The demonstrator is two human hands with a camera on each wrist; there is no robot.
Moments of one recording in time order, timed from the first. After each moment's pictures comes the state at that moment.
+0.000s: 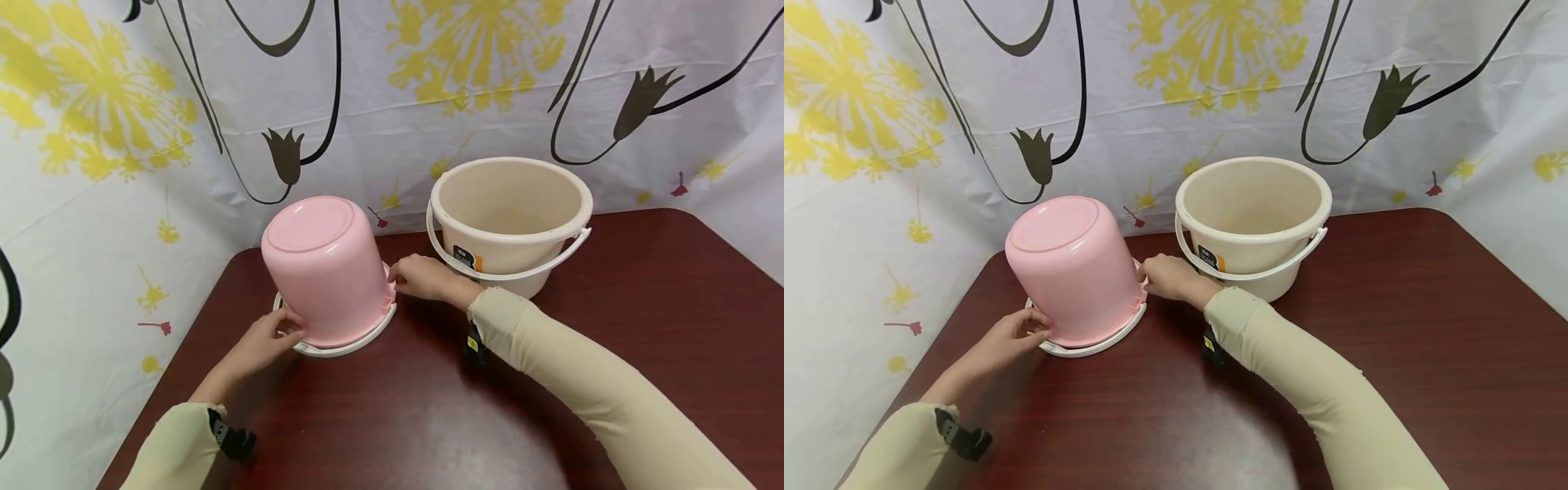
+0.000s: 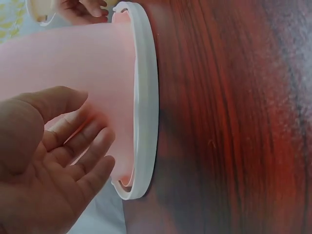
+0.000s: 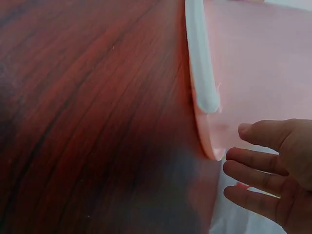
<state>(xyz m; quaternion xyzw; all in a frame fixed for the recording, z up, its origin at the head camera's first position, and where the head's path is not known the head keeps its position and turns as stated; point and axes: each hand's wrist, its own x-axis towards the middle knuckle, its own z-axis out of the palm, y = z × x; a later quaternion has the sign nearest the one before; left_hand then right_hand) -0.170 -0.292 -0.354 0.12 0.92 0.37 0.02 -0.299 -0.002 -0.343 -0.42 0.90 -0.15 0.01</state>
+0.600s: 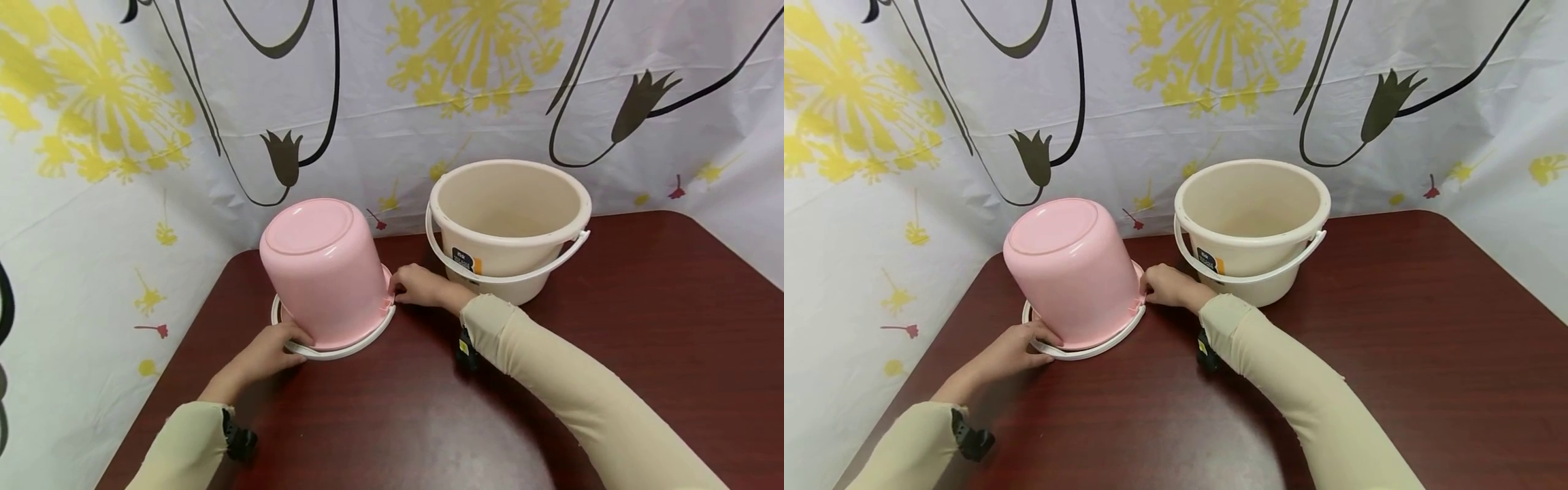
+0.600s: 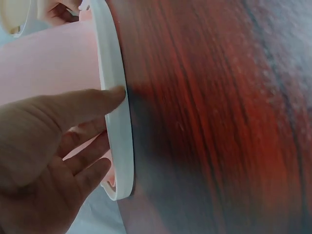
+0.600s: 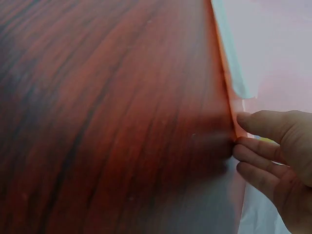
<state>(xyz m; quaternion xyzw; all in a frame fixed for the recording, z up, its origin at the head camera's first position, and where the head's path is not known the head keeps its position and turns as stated) -0.180 -0.294 -0.369 0.27 0.93 0.23 0.01 -0.316 -0.002 -0.374 -0.48 0.86 -0.18 0.00</state>
